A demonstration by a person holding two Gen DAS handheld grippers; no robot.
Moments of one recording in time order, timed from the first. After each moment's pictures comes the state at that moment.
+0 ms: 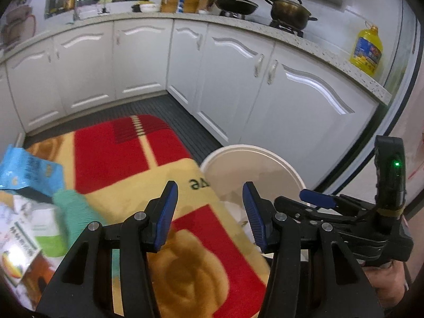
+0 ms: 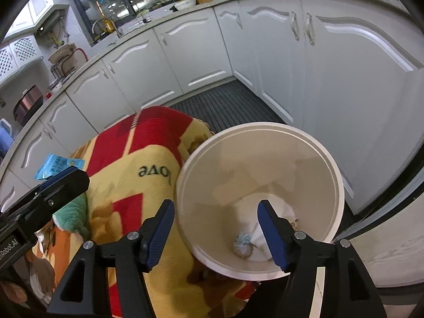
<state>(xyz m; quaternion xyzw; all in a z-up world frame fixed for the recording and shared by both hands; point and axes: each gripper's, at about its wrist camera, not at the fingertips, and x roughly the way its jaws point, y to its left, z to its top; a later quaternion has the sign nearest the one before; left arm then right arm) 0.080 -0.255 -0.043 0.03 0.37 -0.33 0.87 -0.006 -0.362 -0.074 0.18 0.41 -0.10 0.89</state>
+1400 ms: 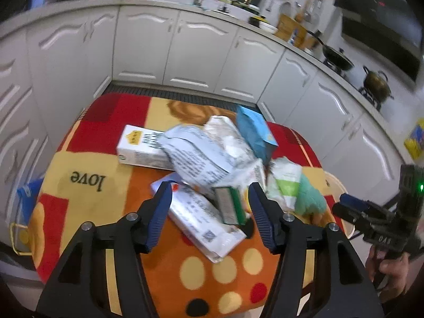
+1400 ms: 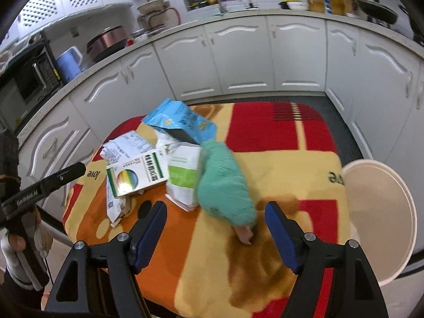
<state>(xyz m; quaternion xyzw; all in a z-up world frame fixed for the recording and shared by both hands) 0.077 0.058 -0.047 -0.12 0.40 -0.14 0.90 0.052 -0.155 -0.054 0.06 0.42 0.11 0.90</state>
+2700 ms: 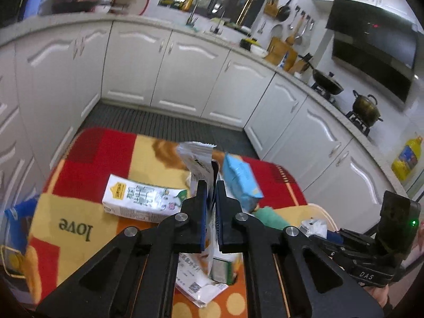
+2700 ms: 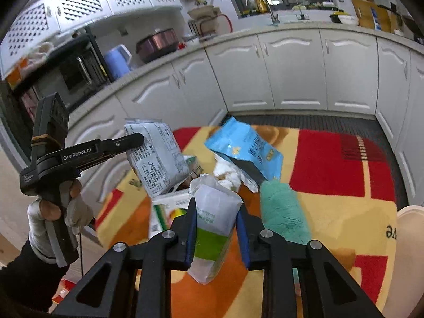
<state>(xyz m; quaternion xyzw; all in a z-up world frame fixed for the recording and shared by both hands) 0.111 0.053 -0.001 -0.14 0.34 -0.17 0.91 0.074 -0.127 -0.036 0.08 0.36 0.24 0.90</state>
